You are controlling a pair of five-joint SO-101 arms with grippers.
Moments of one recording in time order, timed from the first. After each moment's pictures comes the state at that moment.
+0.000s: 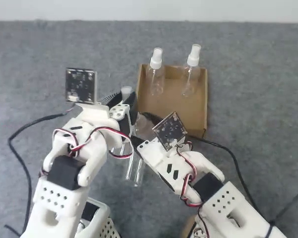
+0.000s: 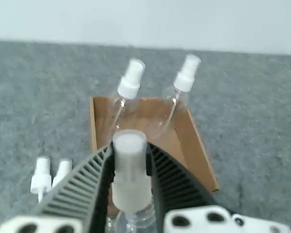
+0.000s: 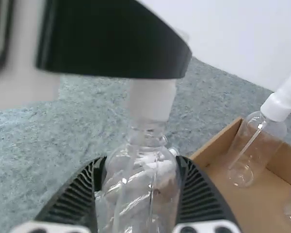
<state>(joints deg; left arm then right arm) 15.6 -59.1 45.3 57.7 19.8 -44.0 -63.8 72.8 17.8 0.1</state>
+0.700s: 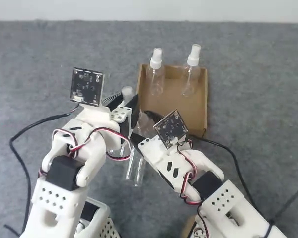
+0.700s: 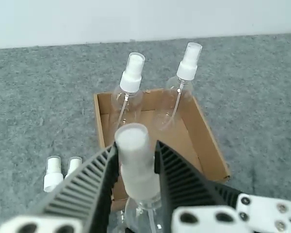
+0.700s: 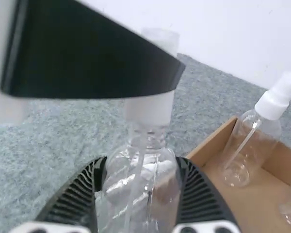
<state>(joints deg) 16.2 -59.2 44.4 59.9 14.7 -43.4 -62.7 72.8 16.5 0.0</state>
